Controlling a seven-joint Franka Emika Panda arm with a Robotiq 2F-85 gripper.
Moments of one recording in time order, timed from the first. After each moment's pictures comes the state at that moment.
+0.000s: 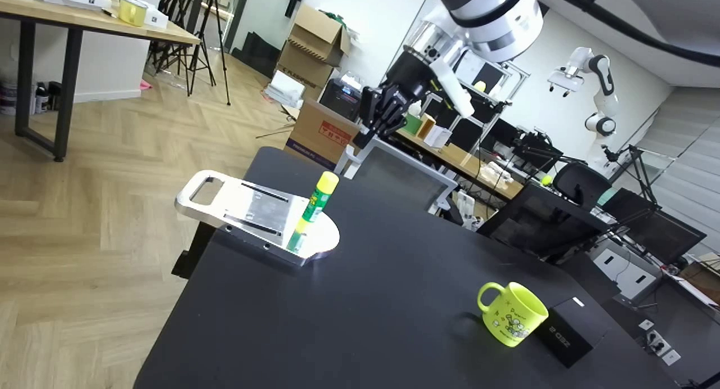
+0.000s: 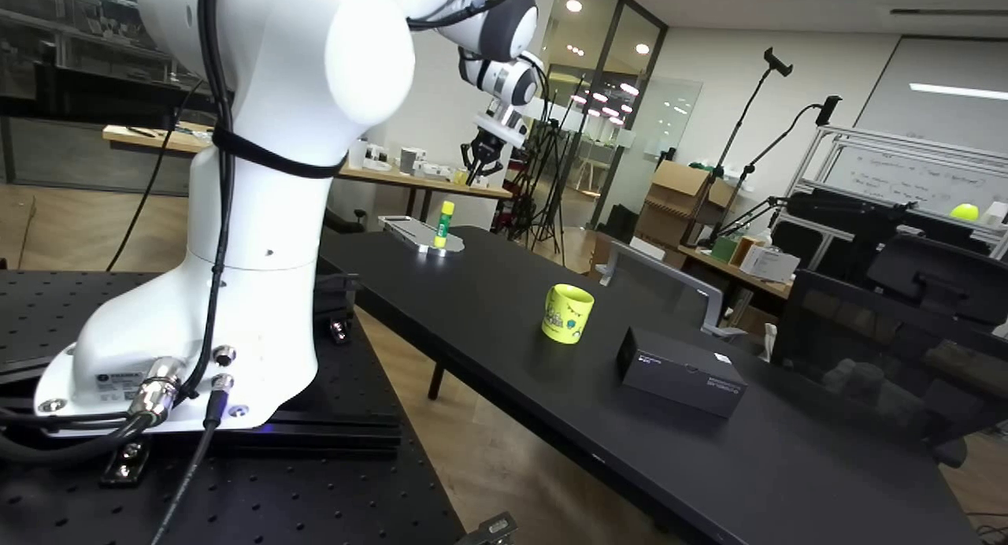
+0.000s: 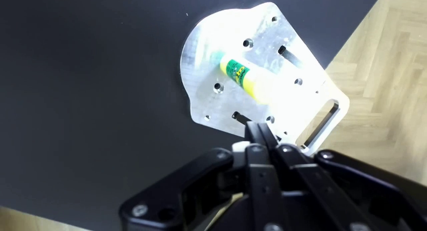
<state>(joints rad) 0.55 0.91 0.28 -1.01 0.00 1.89 -0.24</state>
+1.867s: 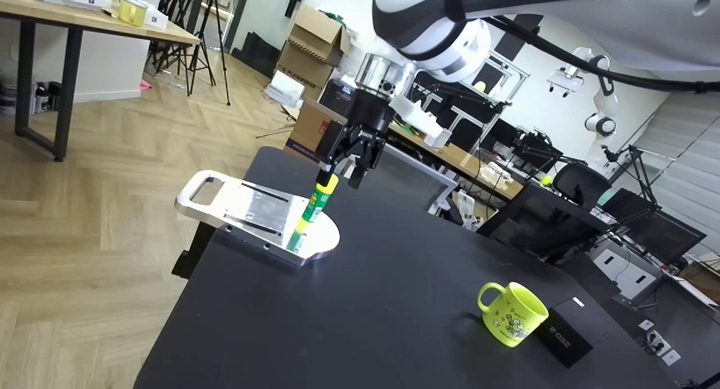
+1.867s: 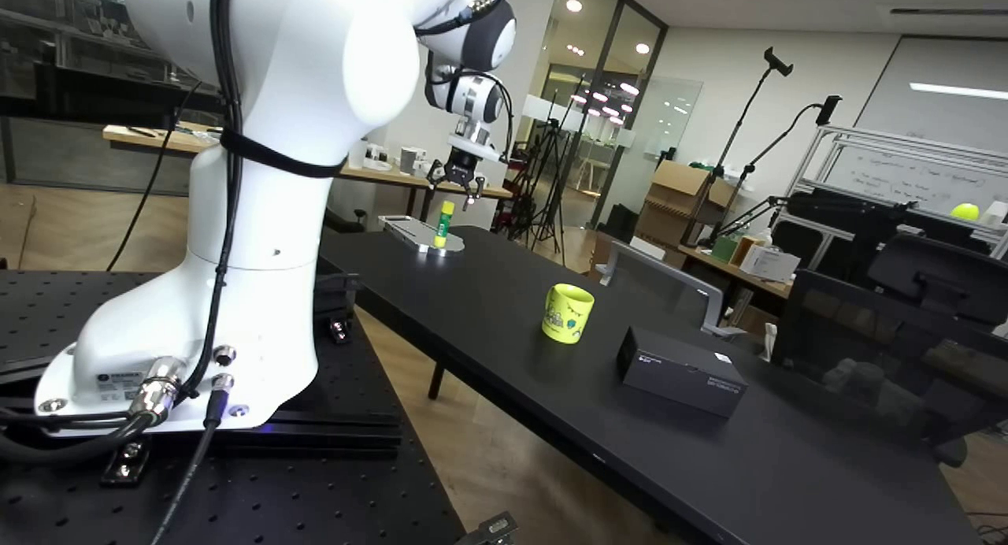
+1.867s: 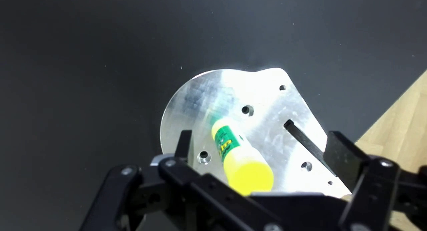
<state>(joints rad) 0.66 0.98 0.25 -1.05 -0.16 1.84 -0.24</state>
